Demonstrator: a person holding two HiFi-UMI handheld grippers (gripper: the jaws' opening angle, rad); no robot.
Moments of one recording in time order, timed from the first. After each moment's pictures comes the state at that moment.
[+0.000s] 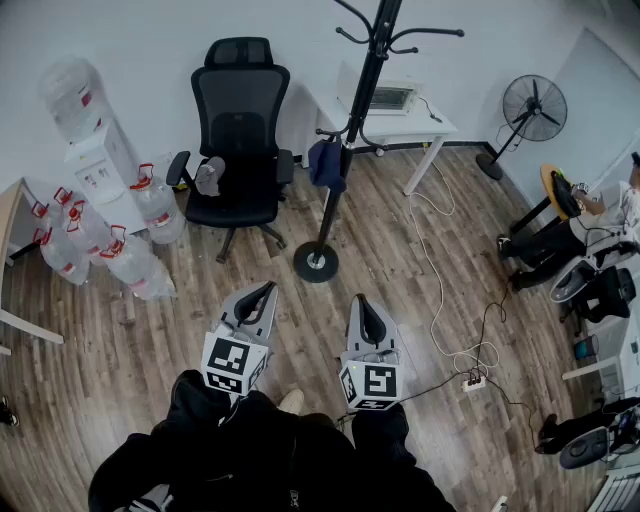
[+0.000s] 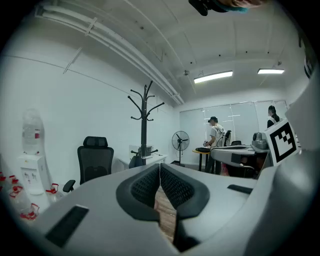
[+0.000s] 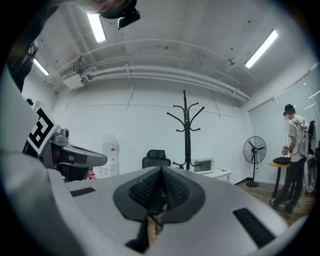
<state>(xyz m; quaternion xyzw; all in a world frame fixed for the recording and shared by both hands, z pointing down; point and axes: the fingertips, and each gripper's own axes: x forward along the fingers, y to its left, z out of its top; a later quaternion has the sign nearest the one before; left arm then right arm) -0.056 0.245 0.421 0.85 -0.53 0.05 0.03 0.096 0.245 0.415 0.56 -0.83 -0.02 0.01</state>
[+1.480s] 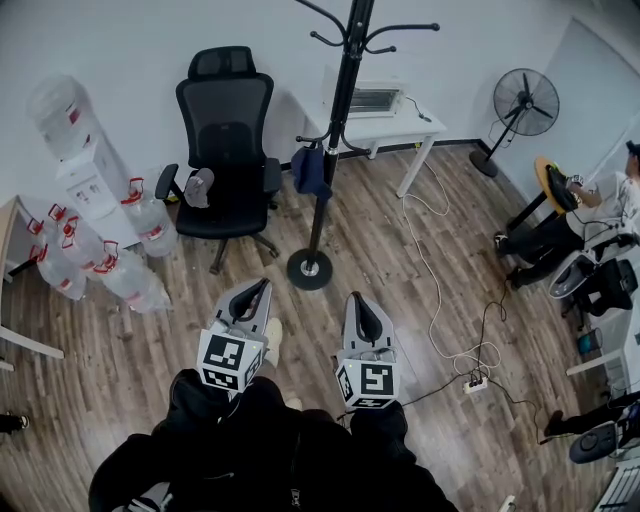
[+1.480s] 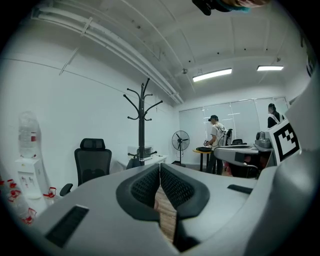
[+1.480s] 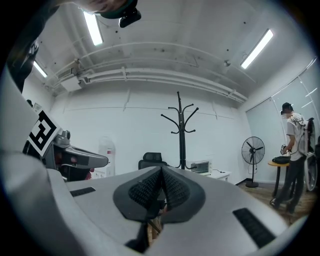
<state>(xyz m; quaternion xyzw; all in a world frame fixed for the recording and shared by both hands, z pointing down) -0.023 0.206 0.417 0.85 -0.53 0.06 0.02 0.132 0.215 0.413 0.57 -0.82 -0.02 -0.01</state>
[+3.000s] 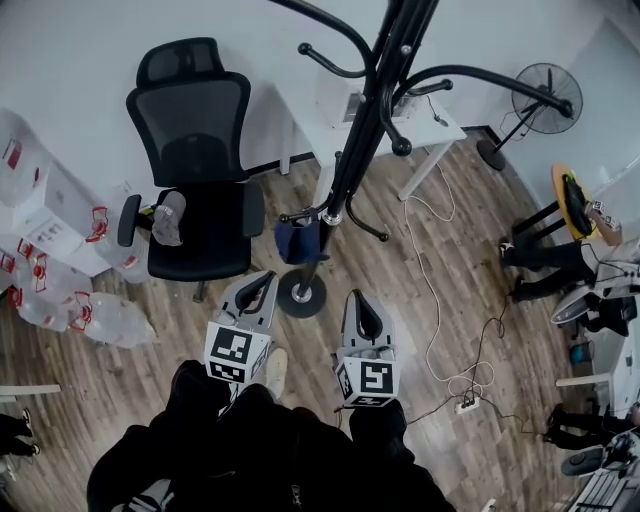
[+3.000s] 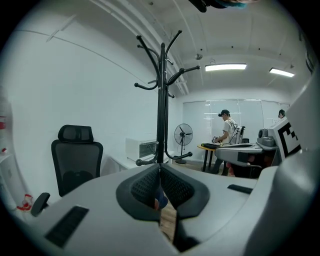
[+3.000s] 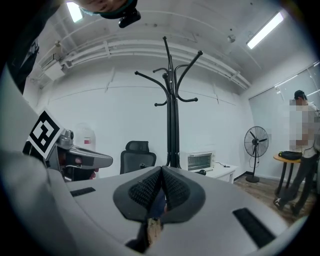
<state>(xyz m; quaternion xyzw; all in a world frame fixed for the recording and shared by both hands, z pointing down) -0.037 -0.215 0.448 0.86 -0.50 0.09 0.07 0.107 -0.192 0.438 0.58 -0.81 0.03 0.04</state>
